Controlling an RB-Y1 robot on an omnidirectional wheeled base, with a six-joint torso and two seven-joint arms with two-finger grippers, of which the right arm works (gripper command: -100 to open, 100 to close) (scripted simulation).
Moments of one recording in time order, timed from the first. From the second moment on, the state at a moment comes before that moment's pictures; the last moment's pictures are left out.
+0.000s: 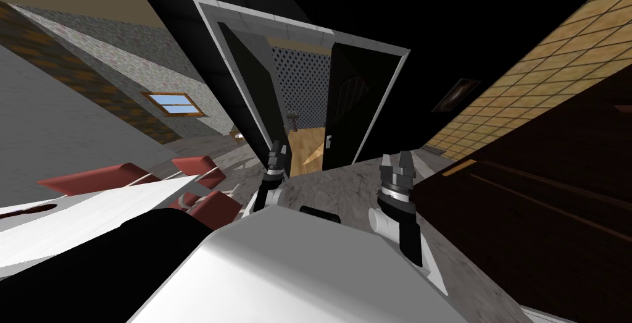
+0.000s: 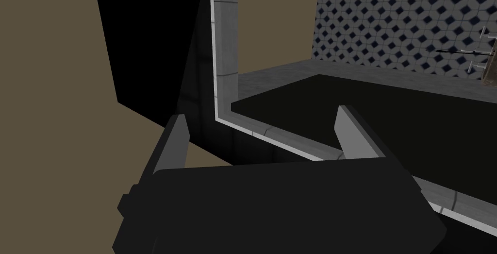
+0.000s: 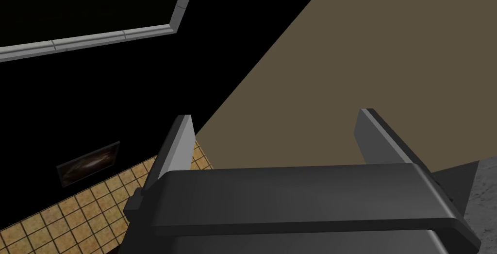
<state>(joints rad) 0.44 -0.01 -0.04 -2.28 0.01 -0.50 0.07</state>
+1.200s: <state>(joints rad) 0.27 -0.05 0.00 -1.97 0.01 -0.49 0.01</state>
